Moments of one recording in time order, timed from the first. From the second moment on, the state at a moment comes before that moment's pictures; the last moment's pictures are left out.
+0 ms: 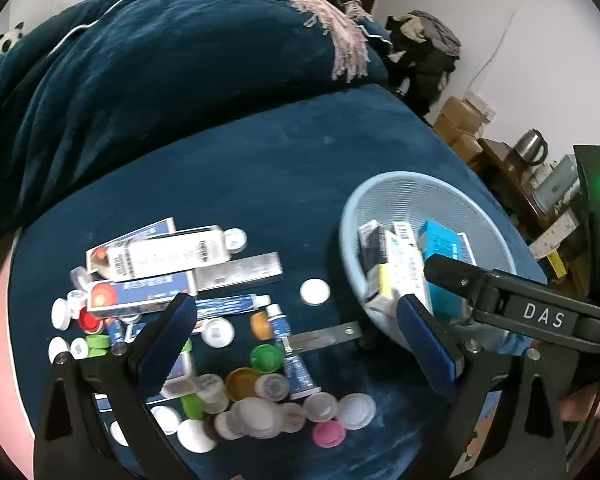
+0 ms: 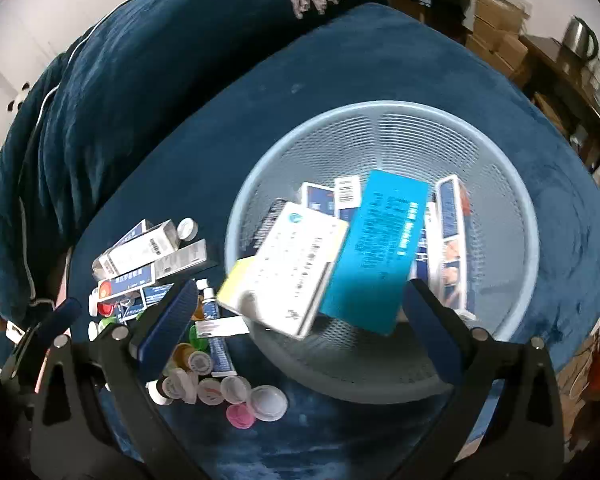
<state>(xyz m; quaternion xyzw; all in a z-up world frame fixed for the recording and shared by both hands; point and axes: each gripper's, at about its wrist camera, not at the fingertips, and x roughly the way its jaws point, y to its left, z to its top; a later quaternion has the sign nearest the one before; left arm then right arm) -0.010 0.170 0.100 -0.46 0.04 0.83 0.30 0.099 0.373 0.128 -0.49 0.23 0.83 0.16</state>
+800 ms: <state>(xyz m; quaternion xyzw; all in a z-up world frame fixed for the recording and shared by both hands) -0.037 0.088 0.072 -0.49 0.02 0.84 0.23 0.055 0.292 0.126 -0.51 0.16 0.84 0.10</state>
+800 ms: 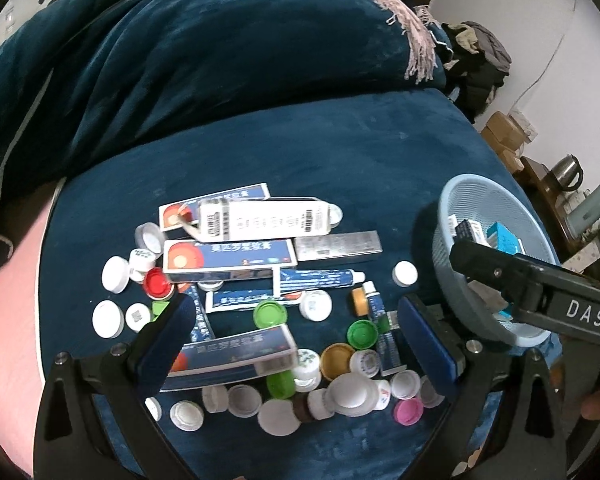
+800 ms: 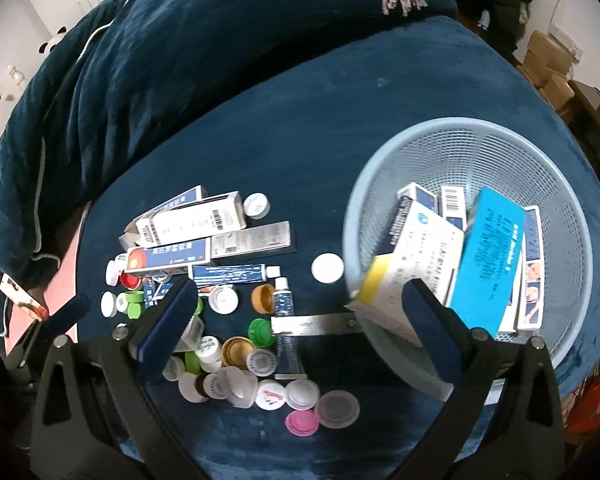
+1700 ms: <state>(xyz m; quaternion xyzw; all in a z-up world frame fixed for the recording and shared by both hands) -0.072 -0.033 0.017 -0.55 -0.08 0.82 0.13 -0.004 0.218 0.097 -0.56 0.04 0.83 -0.01</state>
